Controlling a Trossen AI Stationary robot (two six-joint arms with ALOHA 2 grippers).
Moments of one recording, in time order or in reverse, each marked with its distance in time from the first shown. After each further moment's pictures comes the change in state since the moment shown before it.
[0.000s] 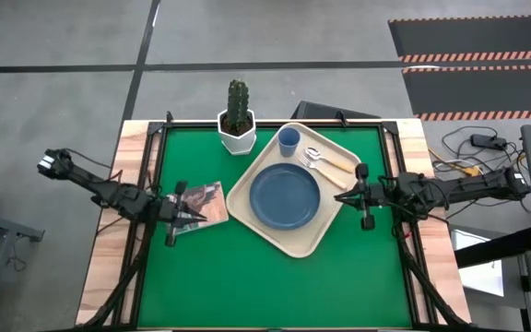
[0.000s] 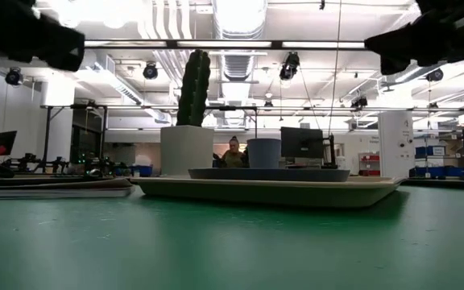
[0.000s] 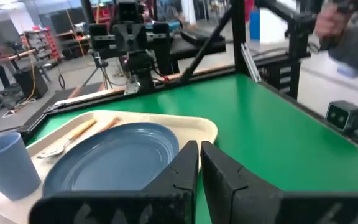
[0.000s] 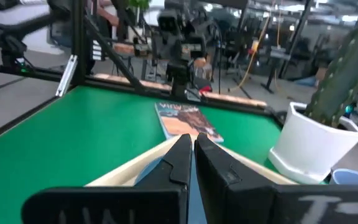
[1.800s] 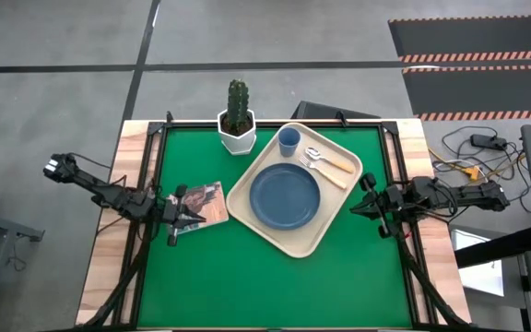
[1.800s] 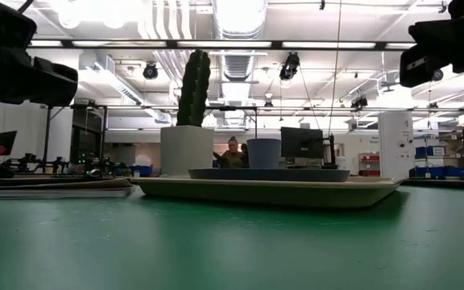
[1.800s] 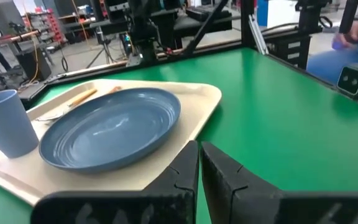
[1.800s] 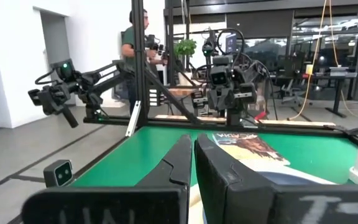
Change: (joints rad) left arm 0.000 -0.099 -0.188 -0.030 -0.029 -0.044; right arm 0.000 -0.390 -0.181 -0.077 -0.213 0.206
